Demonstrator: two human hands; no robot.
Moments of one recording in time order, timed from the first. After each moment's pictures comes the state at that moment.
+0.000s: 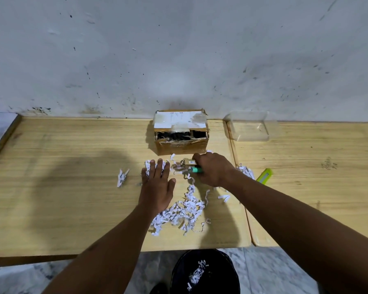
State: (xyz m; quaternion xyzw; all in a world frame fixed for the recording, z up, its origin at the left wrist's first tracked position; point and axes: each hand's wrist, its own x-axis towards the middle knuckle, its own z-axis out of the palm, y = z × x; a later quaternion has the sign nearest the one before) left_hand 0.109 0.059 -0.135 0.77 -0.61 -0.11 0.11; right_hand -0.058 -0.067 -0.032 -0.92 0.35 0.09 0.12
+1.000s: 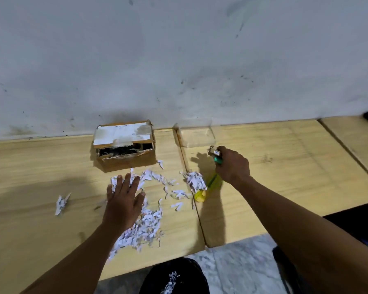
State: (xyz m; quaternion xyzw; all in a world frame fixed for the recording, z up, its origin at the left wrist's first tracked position) left_hand 0.069 0.038 -0.130 0.73 -0.65 -0.13 0.13; right_hand -0.231 -0.120 -0.022 -0.75 0.65 -0.02 0.08
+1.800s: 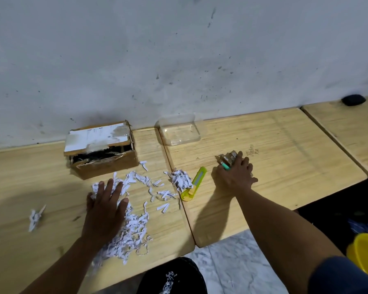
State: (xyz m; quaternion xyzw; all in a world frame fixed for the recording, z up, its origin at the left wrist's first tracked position) left_hand 0.066 0.039 -0.129 0.74 -0.65 -0.11 0.11; right_hand -0.299 -0.119 -0.096 -0.53 0.83 -0.06 0.16
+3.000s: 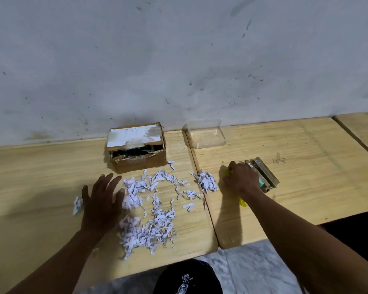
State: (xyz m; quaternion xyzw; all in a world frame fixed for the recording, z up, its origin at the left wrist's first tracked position) left_hand 0.136 0.064 -0.106 0.78 -0.60 -0.02 0.21; right_hand -0.241 -0.105 -0.065 -0.73 0.68 0.04 0.07
